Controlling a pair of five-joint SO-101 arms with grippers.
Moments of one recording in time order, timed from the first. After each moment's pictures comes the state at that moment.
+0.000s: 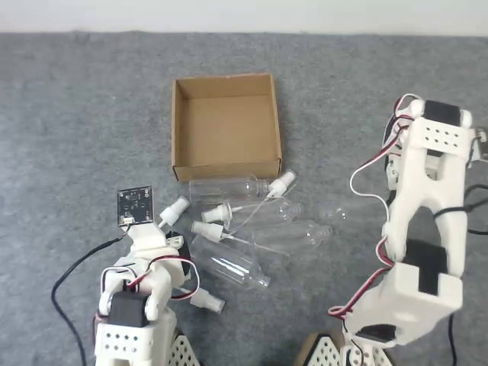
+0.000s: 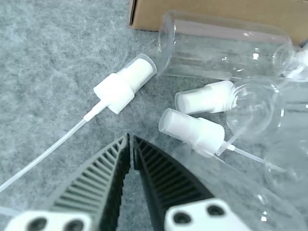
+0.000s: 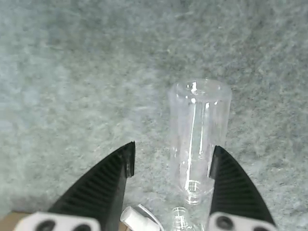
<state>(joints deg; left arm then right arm) 0.2 -103.4 97.1 72.0 19.9 10.7 9.1 -4.7 87.4 -75.6</state>
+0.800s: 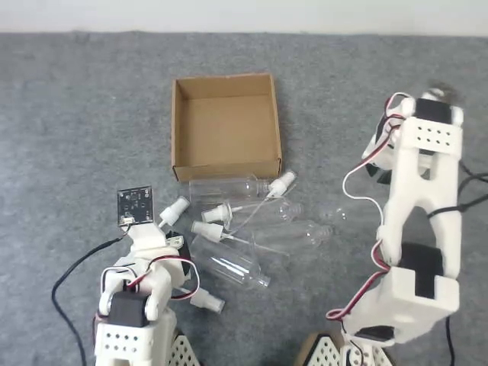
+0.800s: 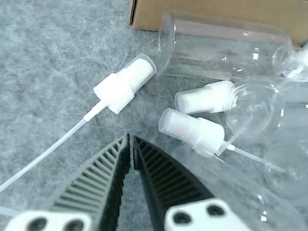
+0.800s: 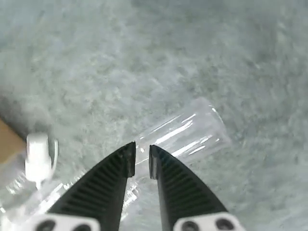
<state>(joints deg) 0.3 -103.4 97.1 72.0 19.9 7.4 7.6 -4.7 89.2 -22.0</state>
